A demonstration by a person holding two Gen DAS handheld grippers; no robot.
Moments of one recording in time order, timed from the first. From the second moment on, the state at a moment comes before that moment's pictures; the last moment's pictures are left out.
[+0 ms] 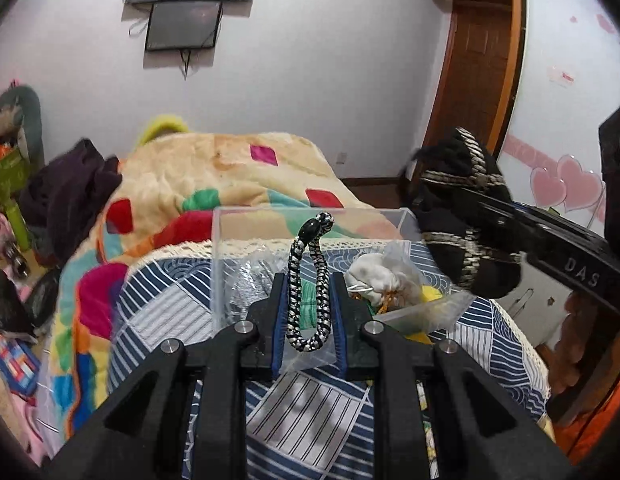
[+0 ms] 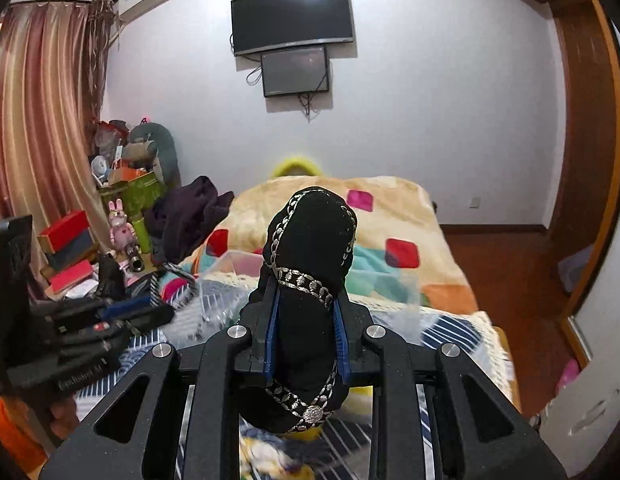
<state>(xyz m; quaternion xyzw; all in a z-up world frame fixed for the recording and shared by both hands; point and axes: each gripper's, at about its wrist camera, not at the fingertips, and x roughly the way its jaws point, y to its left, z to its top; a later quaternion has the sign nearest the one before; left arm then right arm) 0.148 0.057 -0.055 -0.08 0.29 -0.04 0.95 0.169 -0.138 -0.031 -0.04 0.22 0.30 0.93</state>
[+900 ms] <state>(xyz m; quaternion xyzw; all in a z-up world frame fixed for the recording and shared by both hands) 0.186 0.046 -0.085 -0.04 0.33 -0.01 0.94 0.213 -0.100 -0.078 -0.11 0.32 0.29 0.90</state>
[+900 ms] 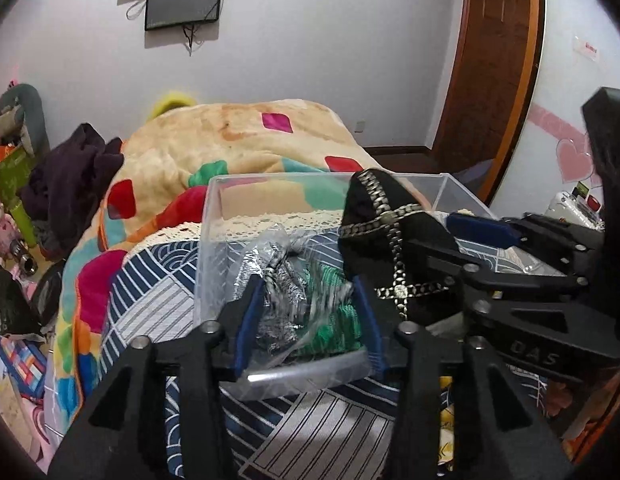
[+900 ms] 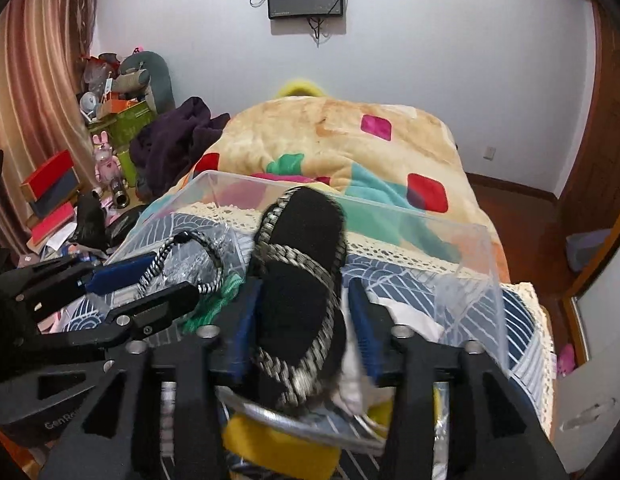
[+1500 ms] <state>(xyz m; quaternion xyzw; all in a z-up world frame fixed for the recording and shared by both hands) 0.128 0.050 -0.069 -0.04 0.31 -0.02 0.95 0.164 -0.139 -0.073 -0.09 0.28 0.29 0.91</state>
